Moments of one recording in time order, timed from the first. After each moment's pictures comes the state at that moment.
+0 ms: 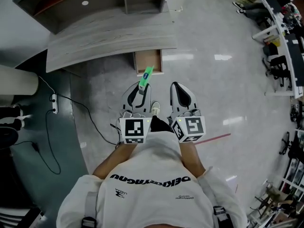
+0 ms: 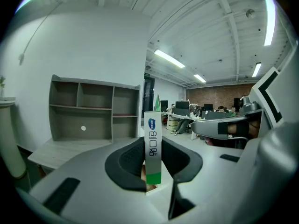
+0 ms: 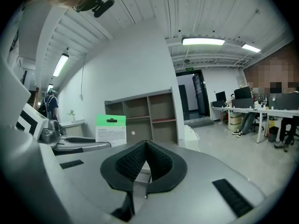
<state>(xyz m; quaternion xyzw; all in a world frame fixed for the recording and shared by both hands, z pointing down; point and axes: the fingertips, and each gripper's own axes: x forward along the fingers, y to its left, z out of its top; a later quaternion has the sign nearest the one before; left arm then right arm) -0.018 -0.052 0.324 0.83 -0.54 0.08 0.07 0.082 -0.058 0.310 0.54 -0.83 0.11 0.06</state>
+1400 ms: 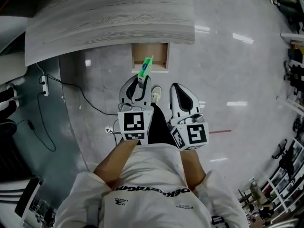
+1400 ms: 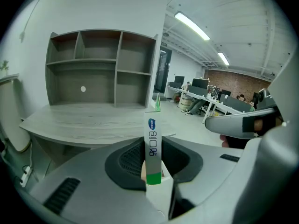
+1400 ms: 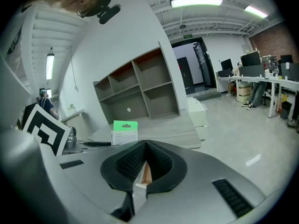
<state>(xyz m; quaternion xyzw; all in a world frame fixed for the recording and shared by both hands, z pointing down) 0.010 -0.226 0.539 0.77 -0.58 0.18 0.21 0.102 -0.220 0.501 0.47 -0.84 0.23 0.13</state>
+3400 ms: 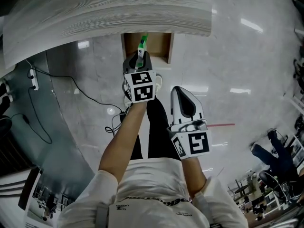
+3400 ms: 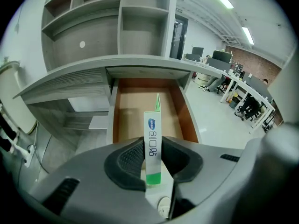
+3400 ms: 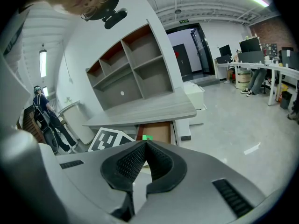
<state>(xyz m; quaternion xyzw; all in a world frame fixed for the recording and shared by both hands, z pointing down) 0.017 -0.277 0.806 0.67 -0.60 0.28 0.33 0.123 -0.220 0.632 0.45 -0.83 0.28 0.17</state>
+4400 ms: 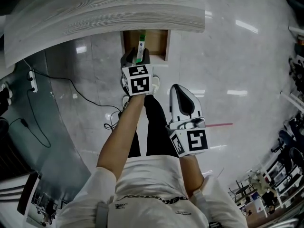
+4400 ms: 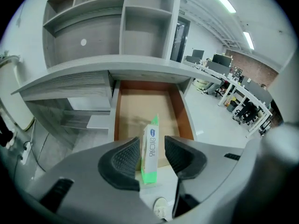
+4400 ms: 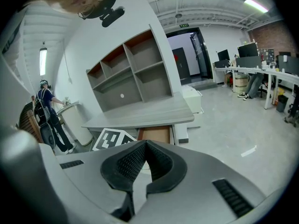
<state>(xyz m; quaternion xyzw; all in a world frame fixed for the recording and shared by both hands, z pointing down) 0.011 -0.280 0.800 0.67 -0.59 0.27 0.35 0.120 -0.206 0.613 0.47 -0.82 0.27 0.17</state>
